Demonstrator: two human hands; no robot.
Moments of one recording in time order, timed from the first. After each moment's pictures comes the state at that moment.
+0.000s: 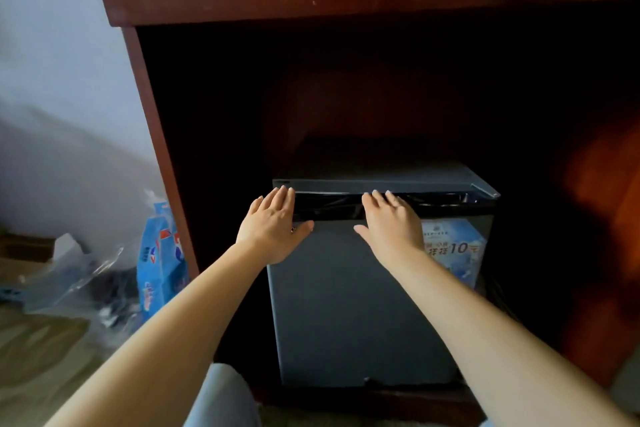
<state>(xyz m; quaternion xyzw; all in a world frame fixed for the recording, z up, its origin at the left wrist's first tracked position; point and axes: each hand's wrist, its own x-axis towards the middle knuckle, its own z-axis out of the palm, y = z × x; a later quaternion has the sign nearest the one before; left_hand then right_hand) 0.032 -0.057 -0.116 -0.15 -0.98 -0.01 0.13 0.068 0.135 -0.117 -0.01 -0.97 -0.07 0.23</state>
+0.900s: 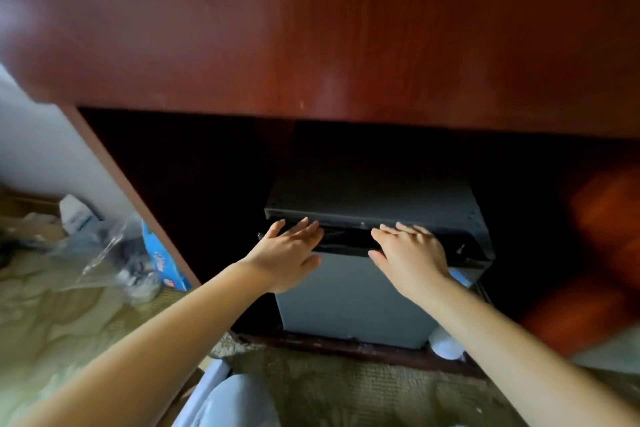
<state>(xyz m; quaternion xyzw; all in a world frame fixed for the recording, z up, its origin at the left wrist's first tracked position) 0.009 -0.027 -0.012 -0.27 -0.95 0.01 -0.16 0.045 0.174 -0.013 0.06 -1.00 -0.03 0.00</state>
